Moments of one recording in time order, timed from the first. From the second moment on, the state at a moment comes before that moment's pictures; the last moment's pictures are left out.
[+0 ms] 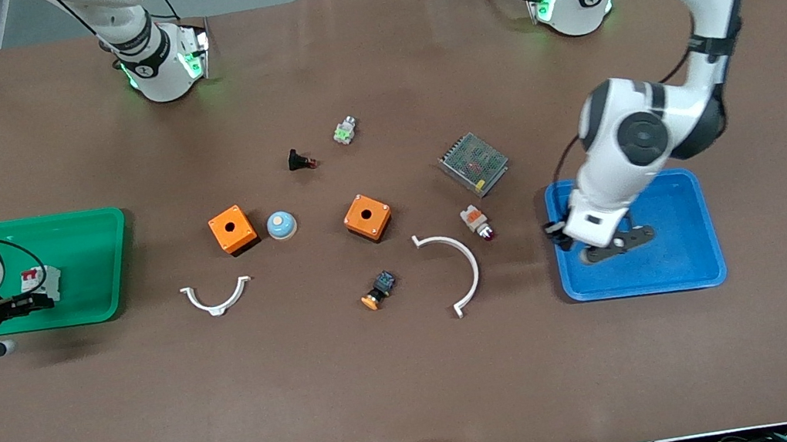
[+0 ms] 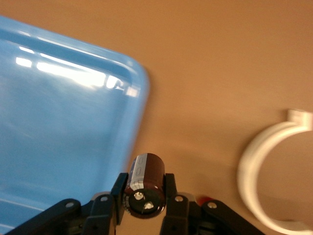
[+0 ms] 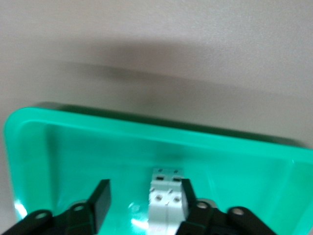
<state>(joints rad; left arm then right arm) -0.31 0.43 -0.11 -1.88 0.03 2.40 -0.70 -0.32 0.60 -0.06 -1.66 -0.04 2.03 -0.48</state>
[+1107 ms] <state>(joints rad) -0.57 0.79 -0.11 -1.54 0.03 2.40 -1.06 -0.37 0.58 -0.08 -1.84 -0.10 2.13 -0.46</state>
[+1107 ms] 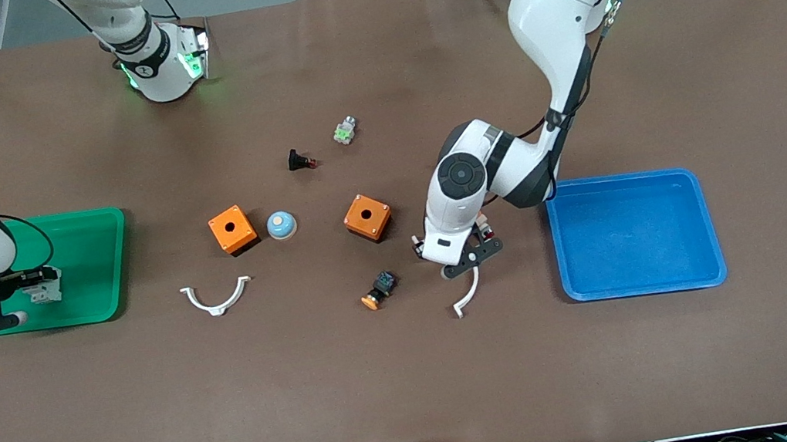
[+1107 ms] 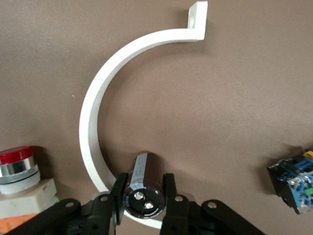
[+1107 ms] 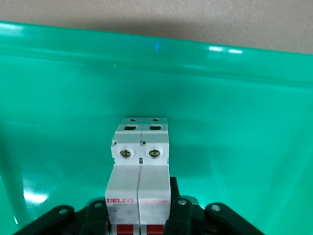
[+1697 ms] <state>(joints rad) -0.57 0.78 -0.08 -1.49 0.03 2.40 -1.06 -0.33 0.51 0.02 -1.74 -0.05 2.08 -0.45</state>
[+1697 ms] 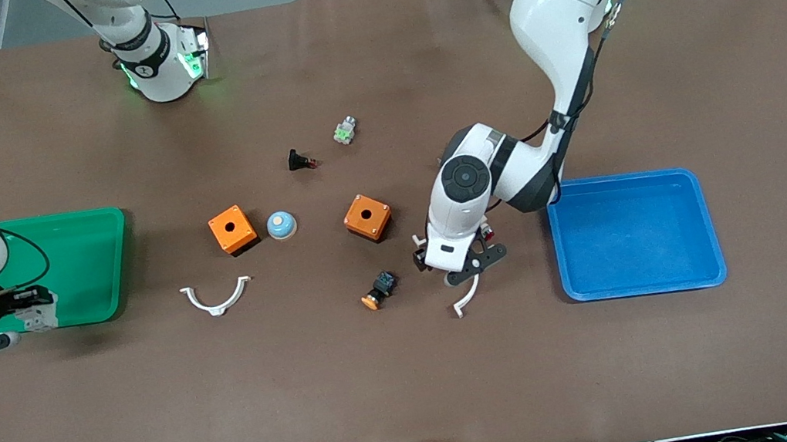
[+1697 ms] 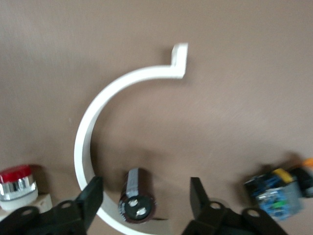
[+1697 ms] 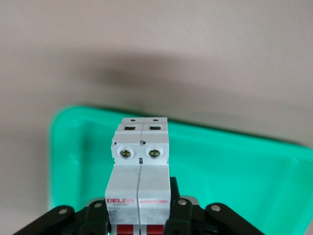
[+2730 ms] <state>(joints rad) -0.15 0.24 0.02 -1.42 0.02 1.73 -0.25 0.15 0.51 0.05 -1.72 0.08 2.17 0.23</state>
